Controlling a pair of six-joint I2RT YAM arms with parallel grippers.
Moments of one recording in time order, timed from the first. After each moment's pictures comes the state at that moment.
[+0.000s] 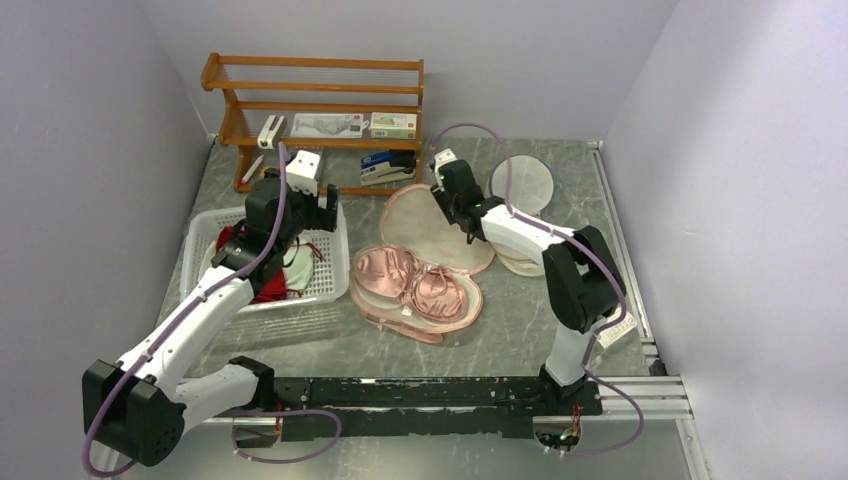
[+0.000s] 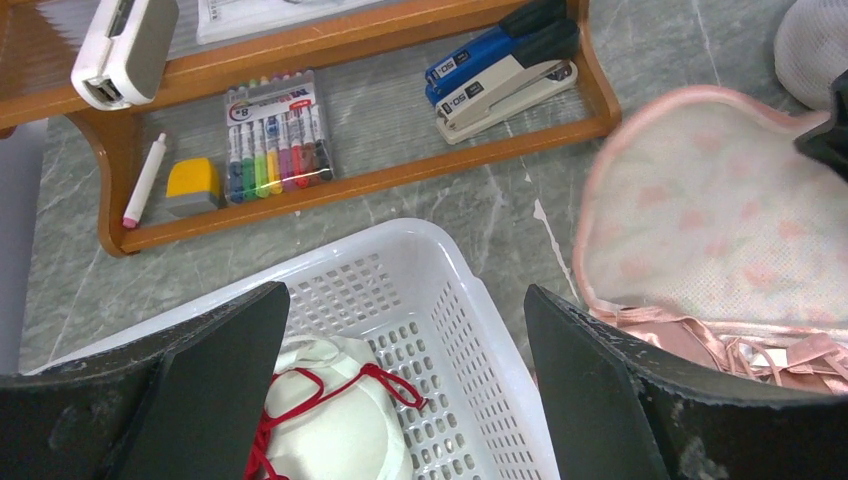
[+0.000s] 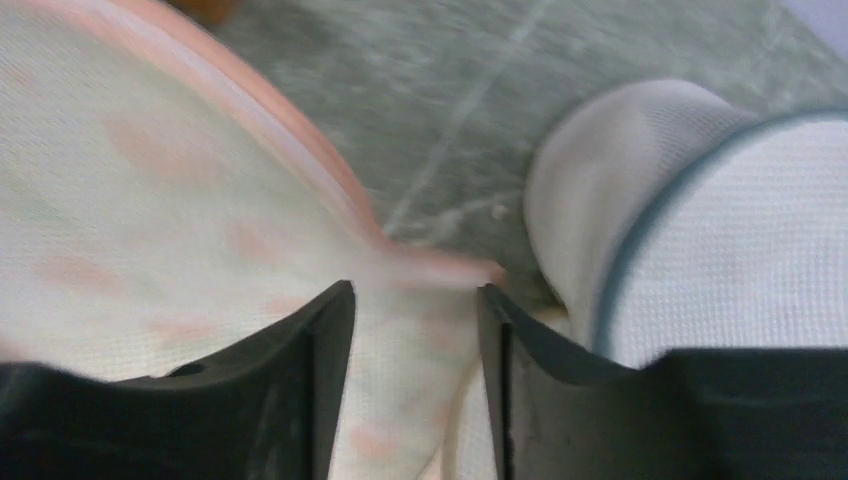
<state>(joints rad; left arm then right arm) -0.39 1.06 0.85 -0.07 -0.18 0.05 0.55 1.82 1.23 -0.11 0.34 -0.21</state>
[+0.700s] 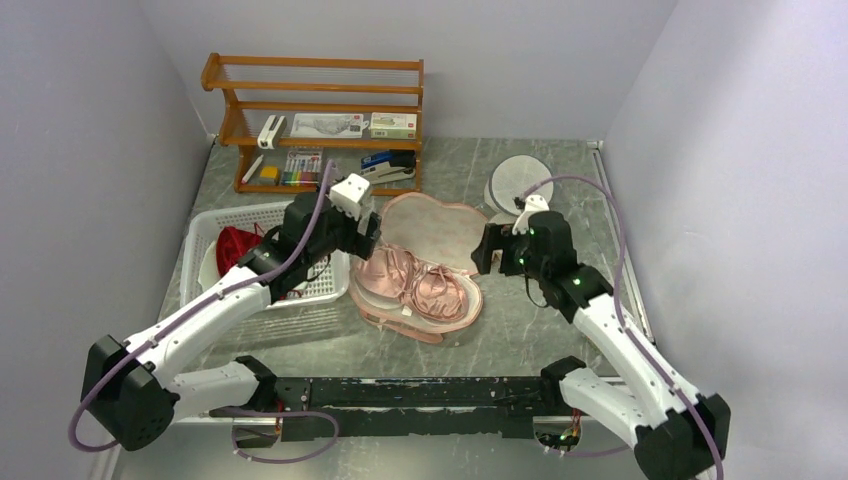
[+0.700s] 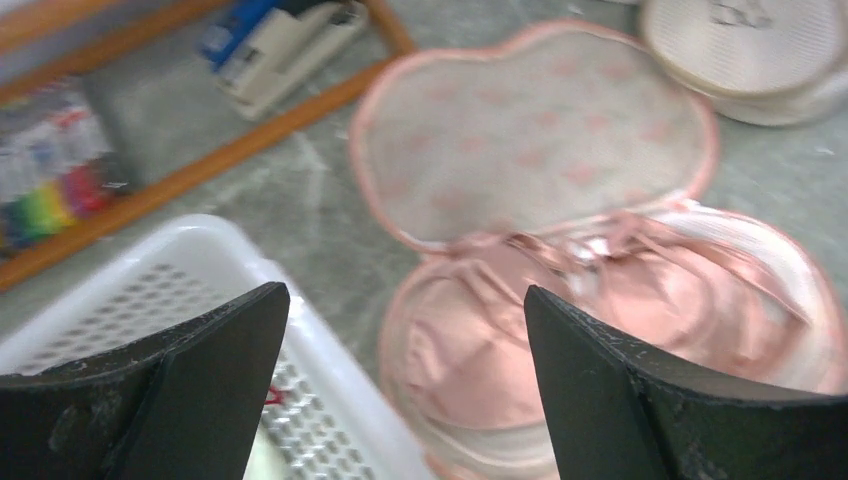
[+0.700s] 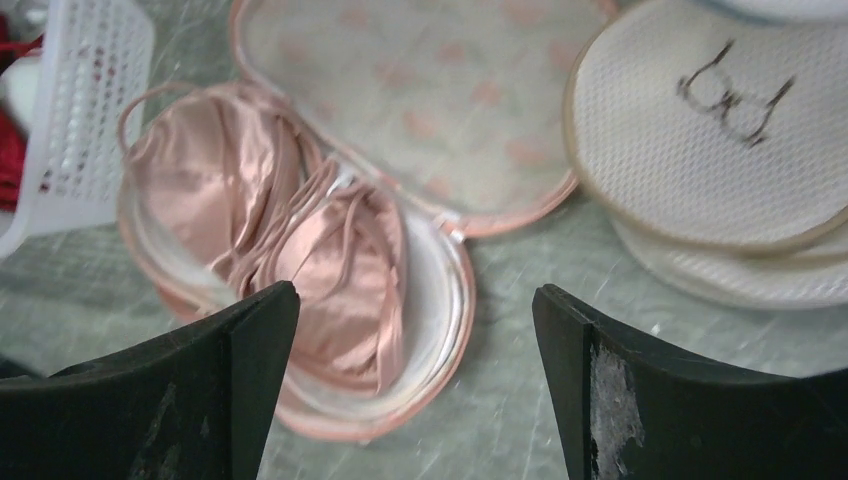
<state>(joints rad) -0.61 1.11 0.85 -0.10 -0.13 0.05 0.41 0.95 0.77 -0.40 -0.03 0.28</state>
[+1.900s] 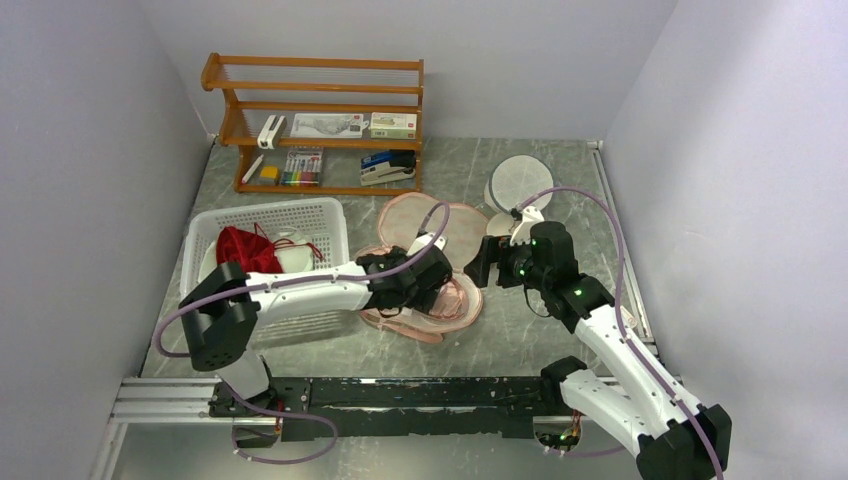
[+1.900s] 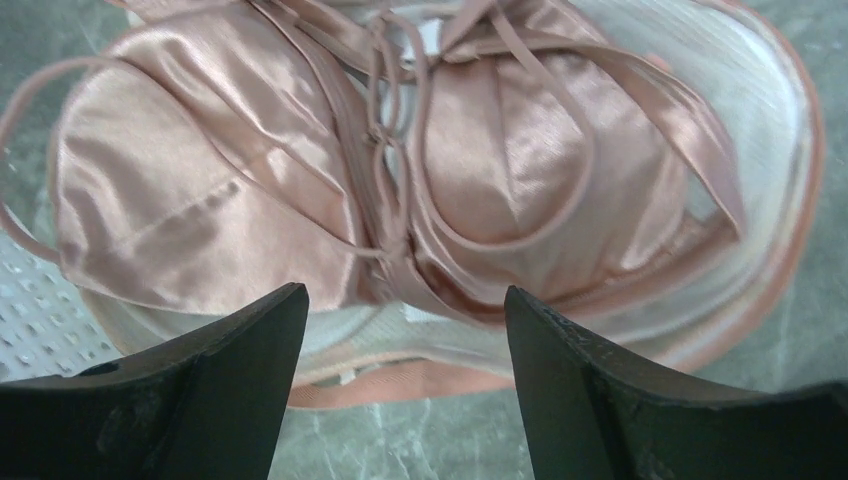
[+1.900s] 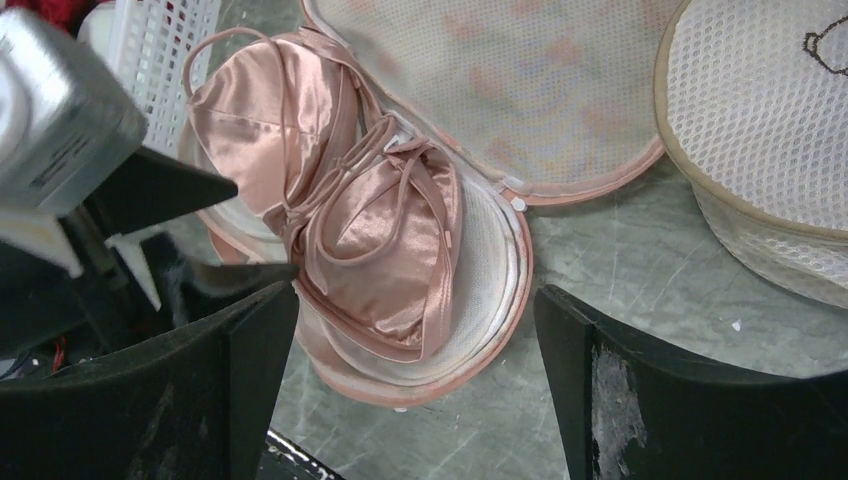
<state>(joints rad) -1.13 1.63 1.13 -0.53 -0.44 -0.55 0.41 0.84 0.66 -0.39 -0.20 0.33</state>
